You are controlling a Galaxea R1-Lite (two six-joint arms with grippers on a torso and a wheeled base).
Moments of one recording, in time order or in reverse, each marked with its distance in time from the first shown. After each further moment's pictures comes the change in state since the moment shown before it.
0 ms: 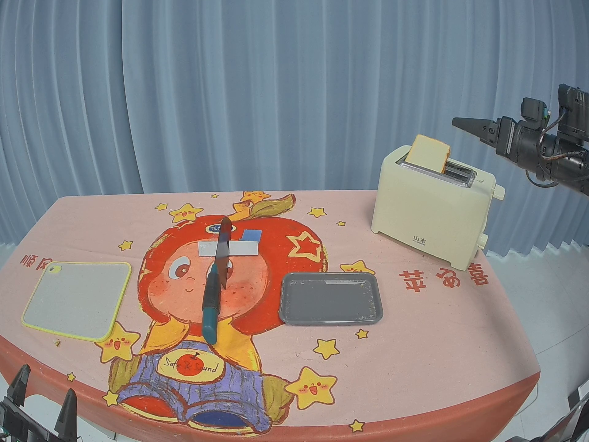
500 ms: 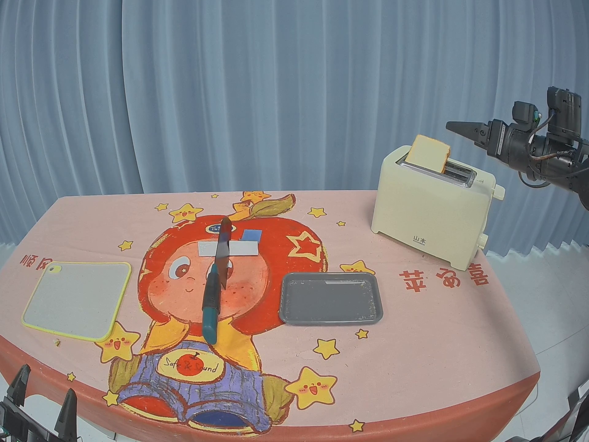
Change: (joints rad) left arm 0.000 0.000 0.000 0.000 0.000 0.000; right arm -0.008 0.067 -0.042 0.001 -0.007 0.010
